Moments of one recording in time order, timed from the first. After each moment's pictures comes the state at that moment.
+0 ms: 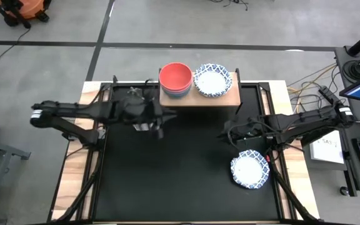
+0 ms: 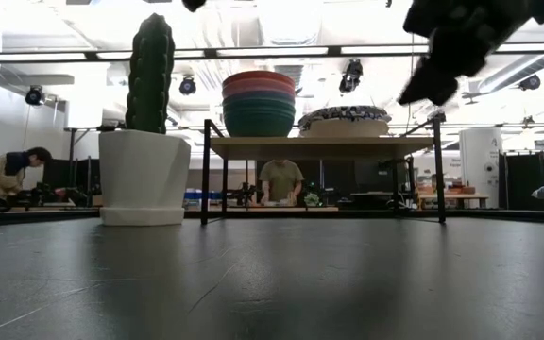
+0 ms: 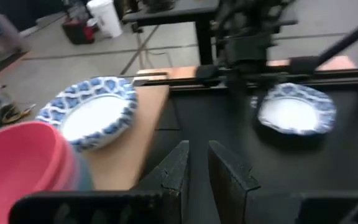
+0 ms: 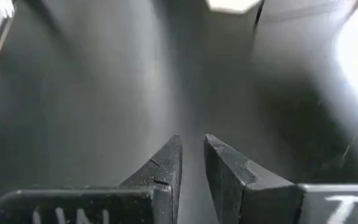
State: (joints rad) left arm -0.02 1.27 1.23 -0.31 -0.26 0.08; right arm 0.08 1.00 0.68 -0.34 0.07 0.24
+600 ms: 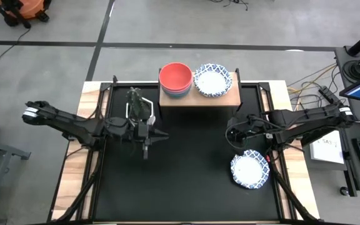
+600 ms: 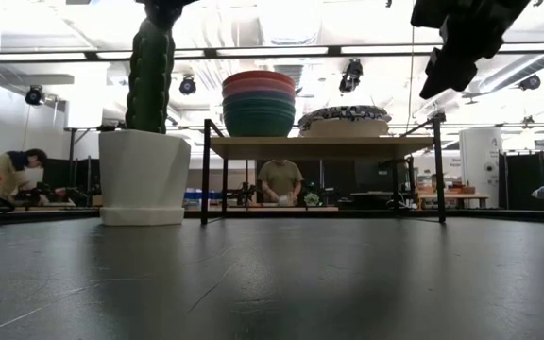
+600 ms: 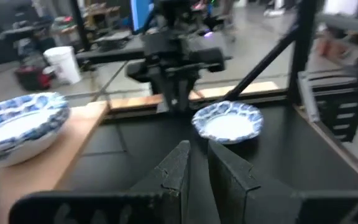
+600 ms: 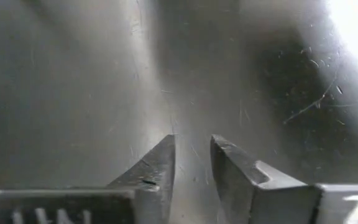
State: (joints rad) left arm -0.21 1.07 0.75 0.17 -0.24 0.08; right arm 0.09 1.00 0.84 -0.68 0.07 0.33
